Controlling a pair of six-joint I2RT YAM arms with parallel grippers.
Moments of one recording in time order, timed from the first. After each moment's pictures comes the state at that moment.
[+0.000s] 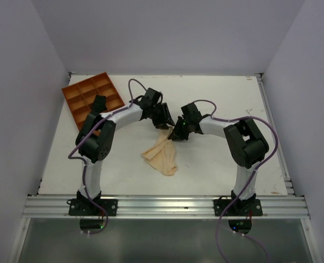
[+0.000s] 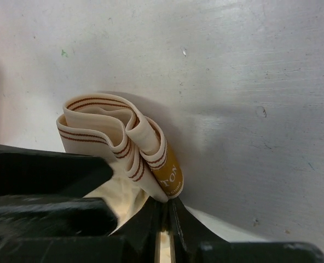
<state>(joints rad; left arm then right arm) -0.54 2.06 1.45 -0.34 0.35 -0.86 0.51 1.93 1.12 -0.19 -0.29 0.91</state>
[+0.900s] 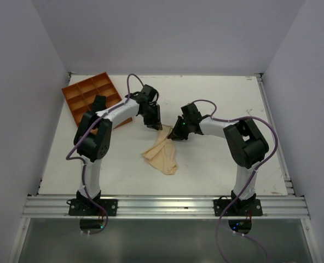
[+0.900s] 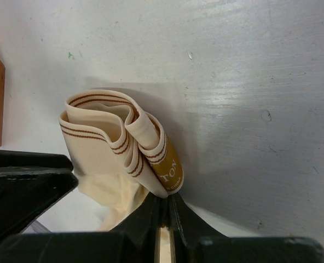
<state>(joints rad) -0.50 2.06 1.59 -0.65 0.25 -0.57 0.51 1.93 1.11 -0.15 -0.28 0.92</state>
